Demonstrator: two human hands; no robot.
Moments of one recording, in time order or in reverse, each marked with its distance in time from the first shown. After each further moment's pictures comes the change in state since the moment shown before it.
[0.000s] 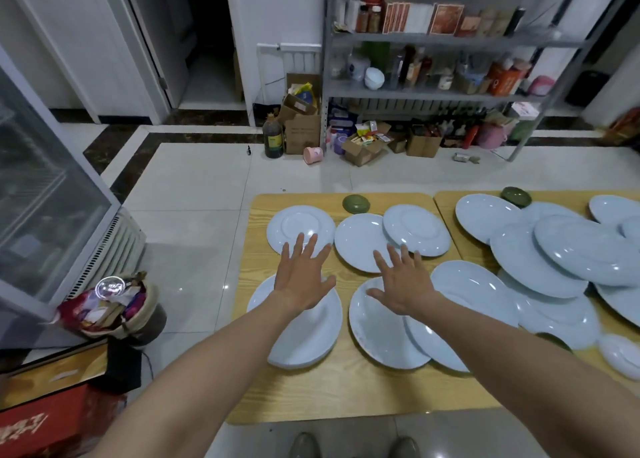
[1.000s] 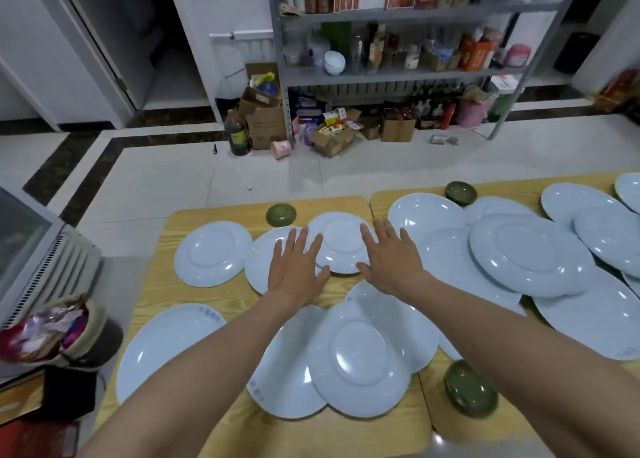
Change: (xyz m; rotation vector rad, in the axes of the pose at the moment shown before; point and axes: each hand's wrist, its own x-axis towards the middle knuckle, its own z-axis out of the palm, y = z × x) left_hand 0.134 0.196 0.008 -0.042 0.068 -0.046; right_hand 0.054 0.217 0.013 -0.002 0.165 -0.013
